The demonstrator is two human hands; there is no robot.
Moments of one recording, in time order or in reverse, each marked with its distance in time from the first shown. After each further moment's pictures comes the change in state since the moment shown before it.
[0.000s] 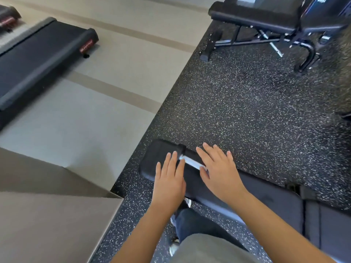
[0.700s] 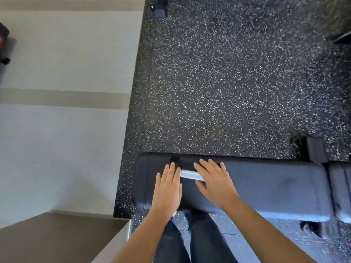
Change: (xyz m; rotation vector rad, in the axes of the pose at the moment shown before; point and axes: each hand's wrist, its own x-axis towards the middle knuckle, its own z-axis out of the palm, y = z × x) left_hand 0.152 -0.084 0.165 0.016 -0.402 0.277; right_hand 0.105 0.066 0.171 0.110 -0.381 0.331
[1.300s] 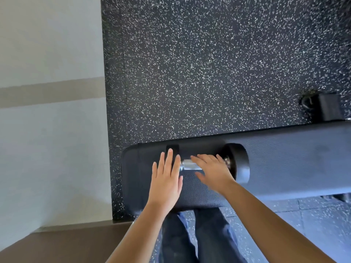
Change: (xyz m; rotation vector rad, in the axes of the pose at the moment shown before) left_hand 0.036 -0.058 0.112 0.049 0.012 0.167; right_hand 0.064 0.016 0.157 0.160 -0.257 0.140
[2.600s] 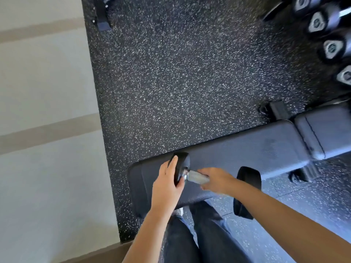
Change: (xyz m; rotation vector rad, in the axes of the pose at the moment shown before) left_hand -0.033 0.044 -0.172 -0.530 -0.029 -0.109; right_hand -0.140 -0.054 -0.128 0.434 -0.177 0.234
